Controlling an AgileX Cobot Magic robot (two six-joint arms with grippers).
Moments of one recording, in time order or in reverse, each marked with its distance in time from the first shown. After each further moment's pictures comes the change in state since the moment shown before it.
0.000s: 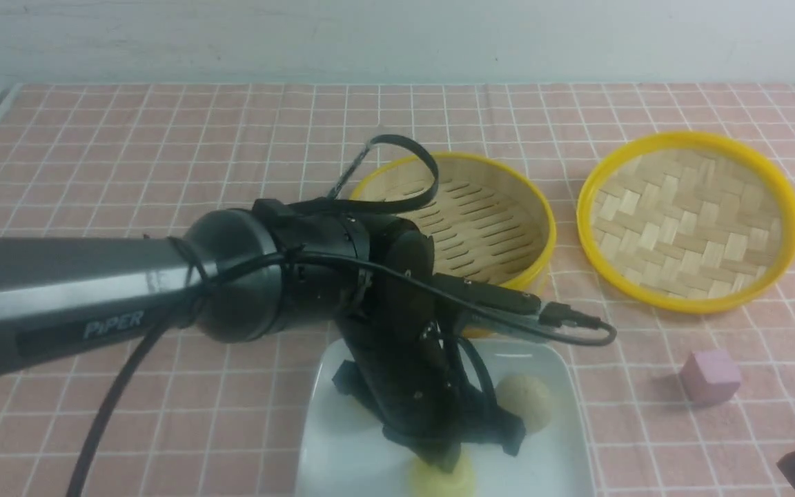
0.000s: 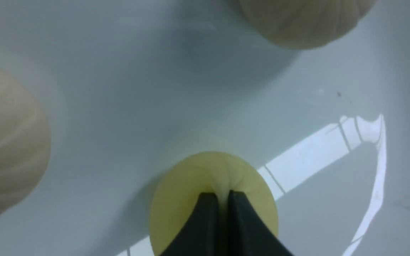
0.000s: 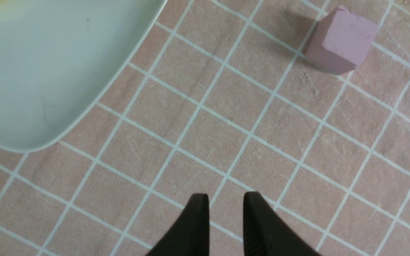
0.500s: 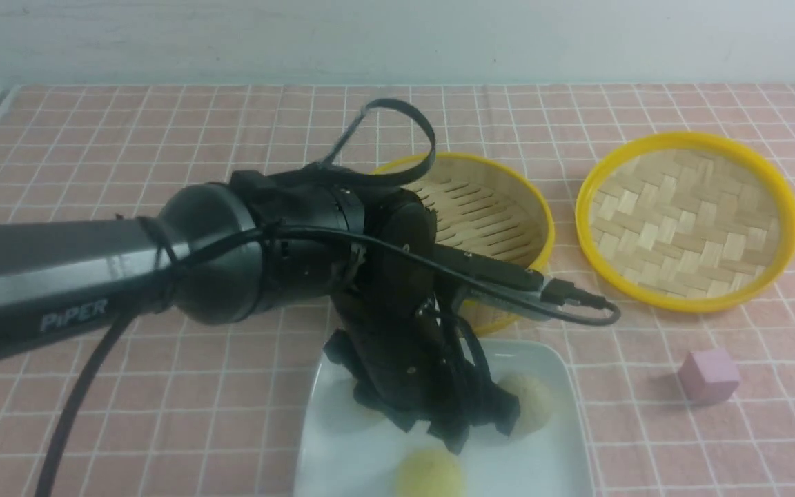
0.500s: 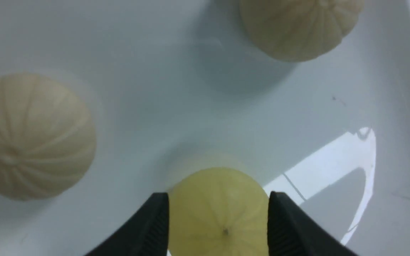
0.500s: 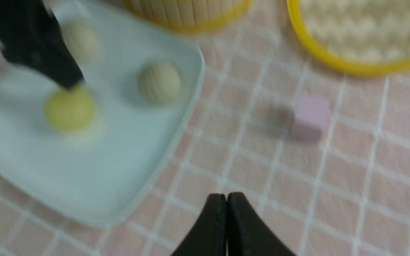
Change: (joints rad) right arm 0.000 -0.546 0.068 0.035 -0.093 0.100; left arm -0.004 -0.049 -0.050 0.108 0.075 -0.033
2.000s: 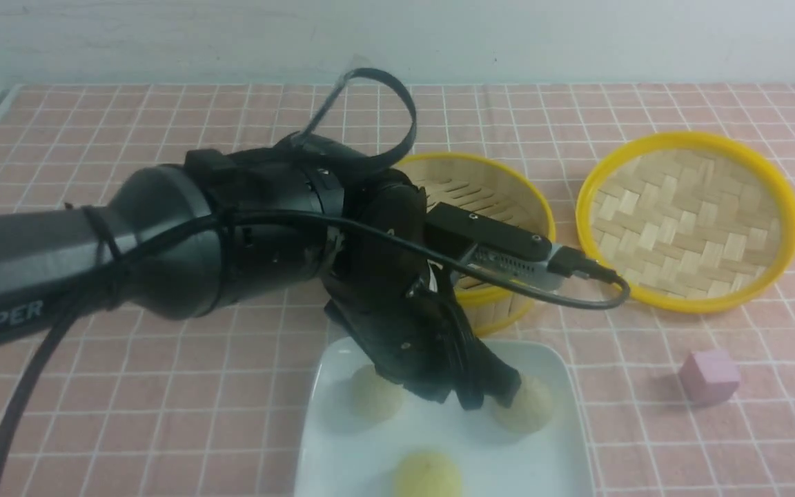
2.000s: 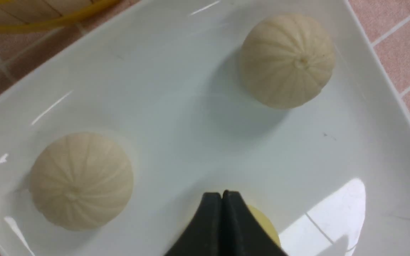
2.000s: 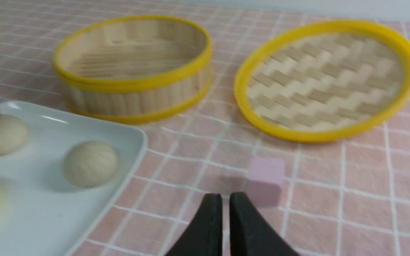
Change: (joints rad) right arm -0.298 -0.324 0.528 0.004 -0.471 -0.097; left arm -0.008 -0.069 -0.001 0.067 -0.063 0.018
